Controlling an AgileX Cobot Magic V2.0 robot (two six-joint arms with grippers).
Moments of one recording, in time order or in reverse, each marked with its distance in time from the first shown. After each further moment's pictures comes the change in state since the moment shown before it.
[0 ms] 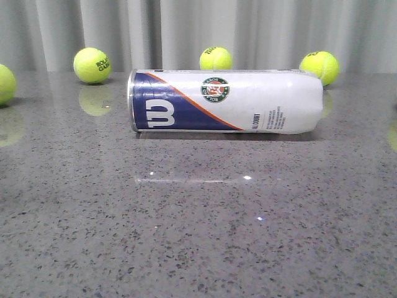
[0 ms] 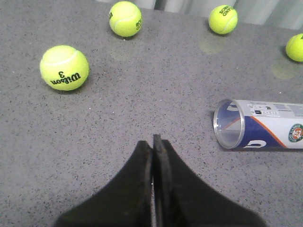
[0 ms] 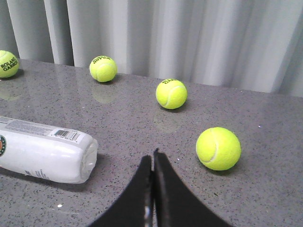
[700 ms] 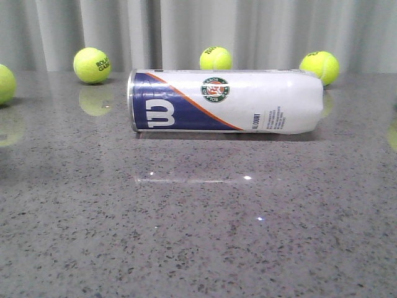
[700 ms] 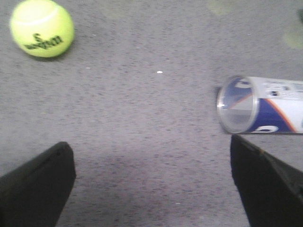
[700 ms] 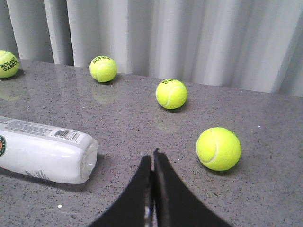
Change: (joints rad) left arm 0.000 0.174 -0.014 -0.099 0.004 0.055; right arm 0.000 0.000 0.000 0.000 0.000 0.000
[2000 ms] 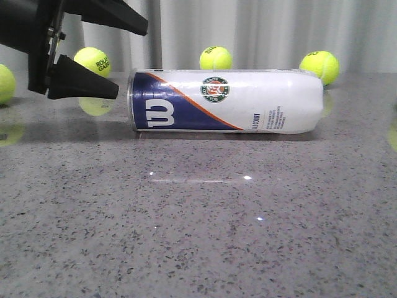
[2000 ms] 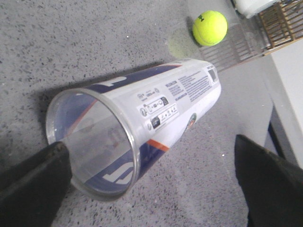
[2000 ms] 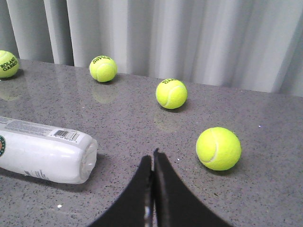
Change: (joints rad) left arm 0.000 0.797 -0.214 -1.040 0.371 0.934; right arm 0.000 0.000 0.000 0.000 0.000 0.000
